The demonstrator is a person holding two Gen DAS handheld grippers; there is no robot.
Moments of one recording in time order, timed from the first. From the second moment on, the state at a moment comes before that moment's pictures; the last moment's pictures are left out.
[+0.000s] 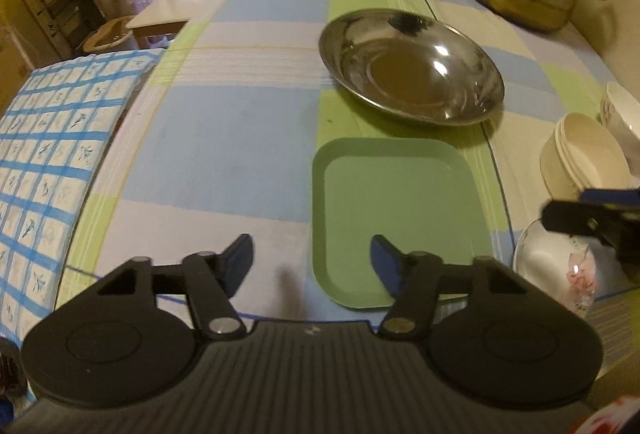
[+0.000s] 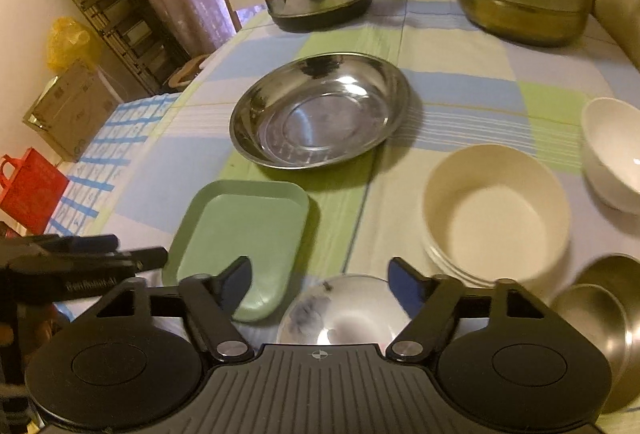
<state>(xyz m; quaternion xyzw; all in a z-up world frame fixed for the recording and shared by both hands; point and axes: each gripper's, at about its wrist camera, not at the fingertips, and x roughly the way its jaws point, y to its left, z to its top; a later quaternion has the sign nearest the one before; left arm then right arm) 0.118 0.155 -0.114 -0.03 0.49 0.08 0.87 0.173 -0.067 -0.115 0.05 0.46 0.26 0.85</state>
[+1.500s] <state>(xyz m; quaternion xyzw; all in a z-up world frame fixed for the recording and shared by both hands) 0.133 0.177 -0.113 -0.05 0.48 0.06 0.87 0.192 -0.012 -0.140 0.05 0.49 0.28 0.83</state>
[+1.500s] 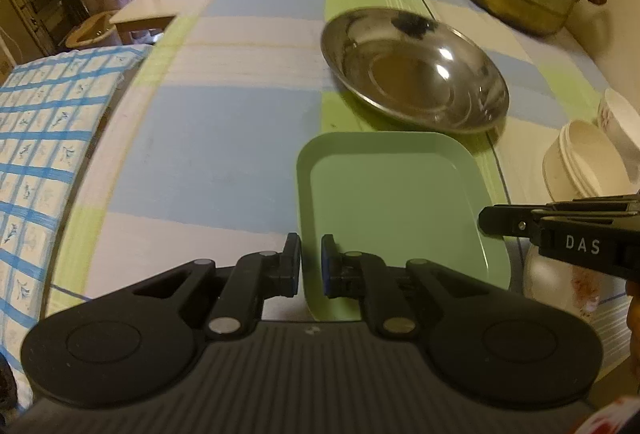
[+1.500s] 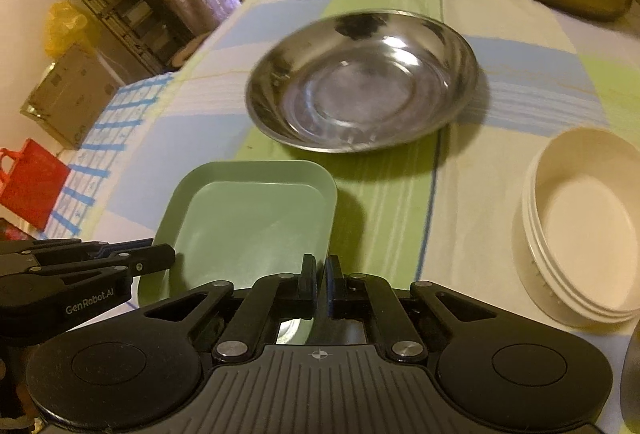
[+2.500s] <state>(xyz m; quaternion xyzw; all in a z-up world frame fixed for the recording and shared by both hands) 0.257 0.166 -0.086 -0.06 0.42 -0.01 0.90 0.277 -0.038 -0.094 0.08 0.43 0.20 0.88</state>
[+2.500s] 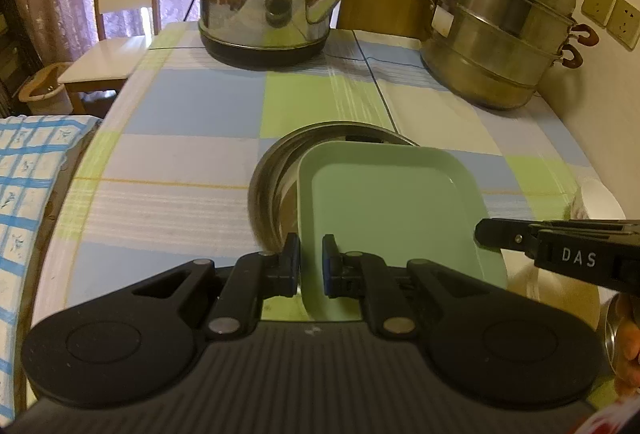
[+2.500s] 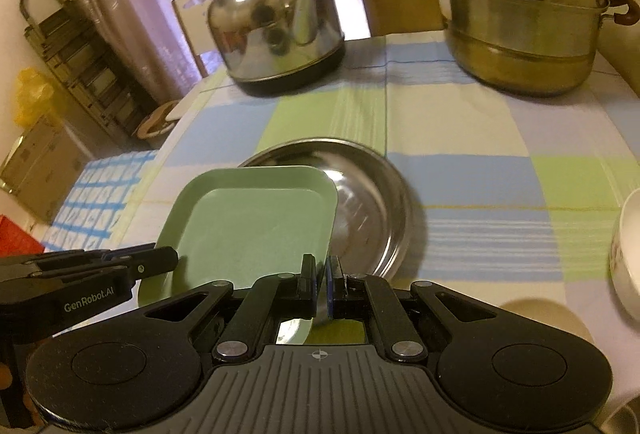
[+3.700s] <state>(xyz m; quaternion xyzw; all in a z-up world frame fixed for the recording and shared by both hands) 0.318 0.169 -0.135 -0.03 0.46 -0.03 0.89 0.335 -0.023 -0.151 0.08 0.47 0.14 0.87</state>
